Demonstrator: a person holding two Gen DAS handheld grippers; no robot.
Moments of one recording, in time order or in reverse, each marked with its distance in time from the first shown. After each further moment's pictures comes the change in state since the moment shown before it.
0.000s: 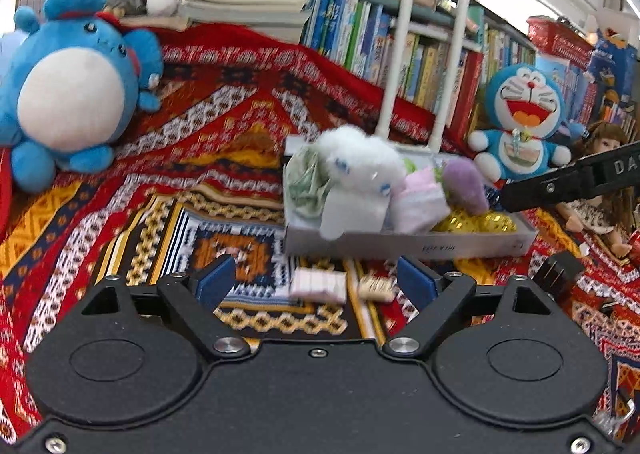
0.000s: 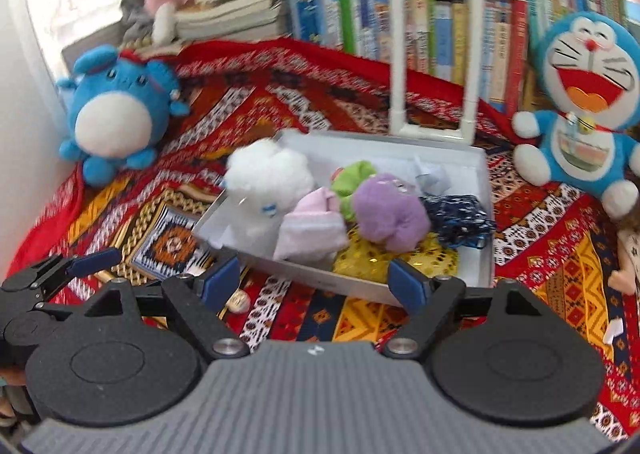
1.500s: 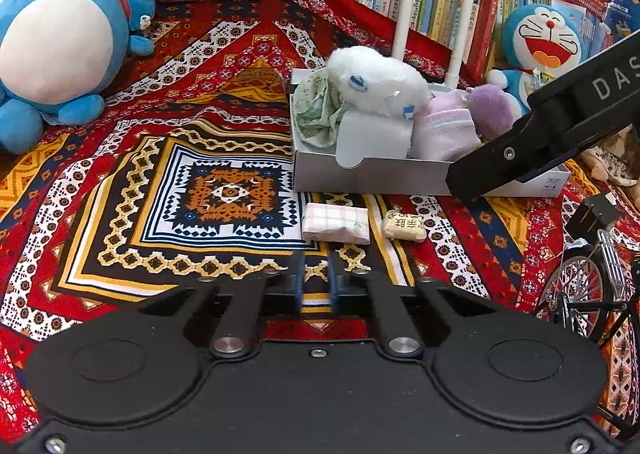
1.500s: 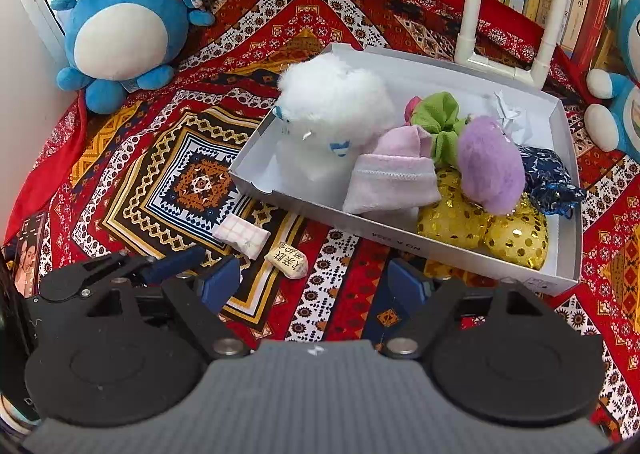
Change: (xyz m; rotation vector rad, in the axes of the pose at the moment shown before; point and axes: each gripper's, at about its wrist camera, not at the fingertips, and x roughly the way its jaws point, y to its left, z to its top) left arm 0.039 0.002 -0.023 0.027 0.142 0.029; right arm 0.063 0.048 0.012 -0.012 0.269 0.023
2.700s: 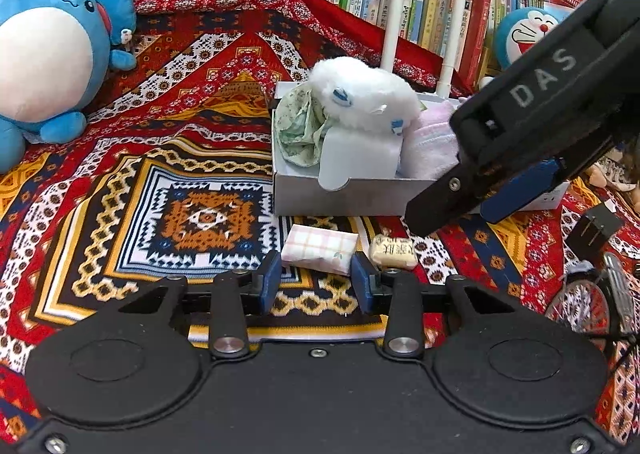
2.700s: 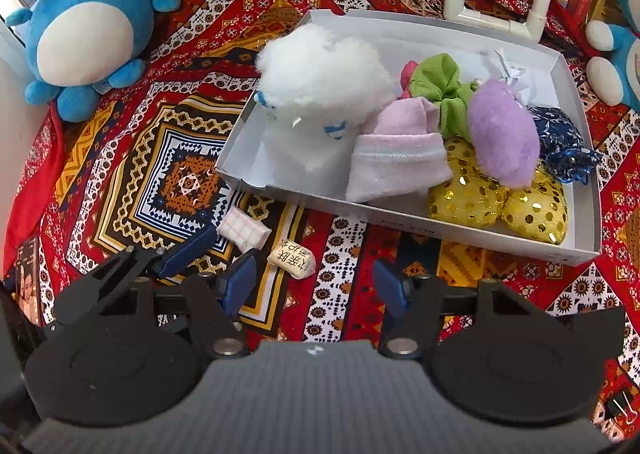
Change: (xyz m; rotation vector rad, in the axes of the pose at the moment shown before) left arm 0.014 -0.006 0.005 0.024 -0.036 -0.018; right arm 0.024 0.000 0.014 0.132 0.121 -0.013
